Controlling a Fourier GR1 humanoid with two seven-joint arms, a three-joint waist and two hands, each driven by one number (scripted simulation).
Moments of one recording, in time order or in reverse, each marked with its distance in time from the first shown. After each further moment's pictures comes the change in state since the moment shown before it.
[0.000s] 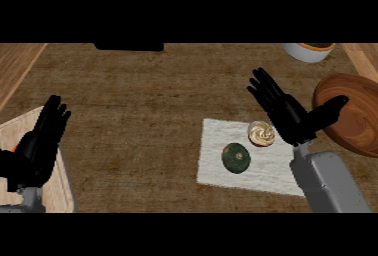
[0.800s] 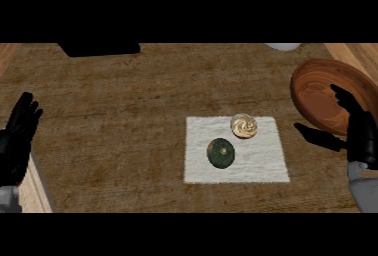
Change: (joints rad) left arm 0.002 0.092 0.061 0.023 -0.078 0.027 0.003; right arm 0.182 -0.292 0.012 -0.112 0.726 -0.609 0.276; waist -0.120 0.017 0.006
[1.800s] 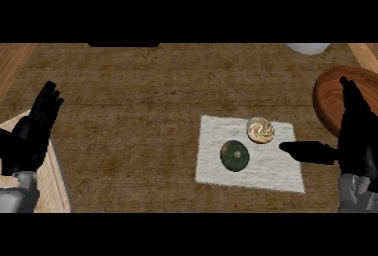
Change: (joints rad) left arm -0.100 -0.039 -0.044 0.056 -0.032 -0.043 -0.001; right arm -0.067 0.065 0.118 -0.491 0.478 0.382 0.793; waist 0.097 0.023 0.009
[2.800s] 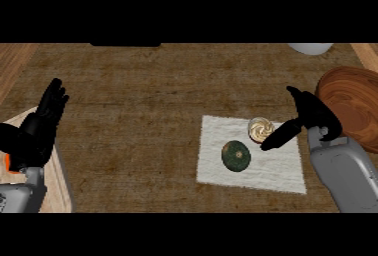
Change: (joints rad) left arm -0.028 -0.033 -0.003 0.005 -0.033 0.000 0.014; right arm -0.212 0.087 -0.054 0.443 -0.399 0.316 -0.002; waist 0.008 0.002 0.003
